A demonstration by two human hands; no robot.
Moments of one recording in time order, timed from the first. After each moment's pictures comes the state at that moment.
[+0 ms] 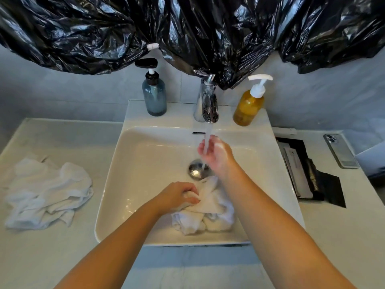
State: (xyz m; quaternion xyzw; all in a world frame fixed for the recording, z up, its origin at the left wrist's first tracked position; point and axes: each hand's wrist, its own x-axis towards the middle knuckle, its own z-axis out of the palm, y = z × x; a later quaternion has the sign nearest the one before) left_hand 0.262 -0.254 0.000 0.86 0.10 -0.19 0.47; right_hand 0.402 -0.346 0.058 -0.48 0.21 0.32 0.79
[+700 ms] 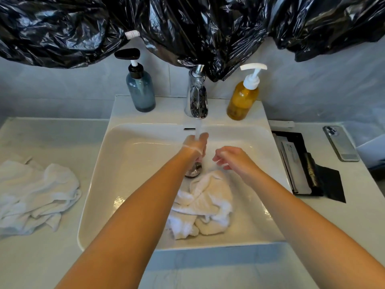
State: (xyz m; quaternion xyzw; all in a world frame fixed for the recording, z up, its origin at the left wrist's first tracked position) left_hand 0.397 -0.287 0.041 0.64 0.37 -0.09 0.66; right_hand 0.425 -0.427 0.042 -0.81 -0.07 0.34 0.48
